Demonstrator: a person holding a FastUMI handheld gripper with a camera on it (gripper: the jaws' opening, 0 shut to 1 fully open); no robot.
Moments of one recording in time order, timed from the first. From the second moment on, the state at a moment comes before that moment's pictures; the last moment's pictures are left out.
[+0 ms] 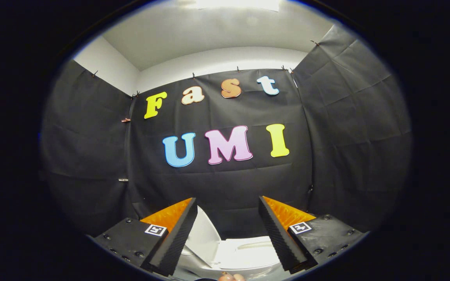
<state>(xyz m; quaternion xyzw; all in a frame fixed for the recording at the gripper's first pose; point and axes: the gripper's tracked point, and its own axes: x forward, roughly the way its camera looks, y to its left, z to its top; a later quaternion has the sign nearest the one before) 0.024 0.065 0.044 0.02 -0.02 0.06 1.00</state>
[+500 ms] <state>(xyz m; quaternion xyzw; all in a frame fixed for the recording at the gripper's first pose) 0.016 0.071 0.049 0.03 -0.01 0.08 1.00</state>
